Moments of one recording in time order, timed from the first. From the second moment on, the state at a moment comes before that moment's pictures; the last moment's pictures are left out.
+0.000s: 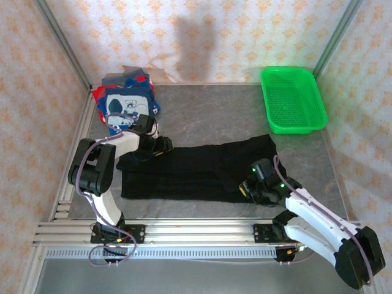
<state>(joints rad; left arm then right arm) -0.18 1.79 0.99 -0.33 0.34 -0.52 0.53 0.82 0.40 -0.63 -0.20 1.52</state>
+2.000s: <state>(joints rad) -0.02 1.41 1.01 -0.73 0.27 -0.46 0.53 1.10 0.67 -0.63 0.10 1.20</state>
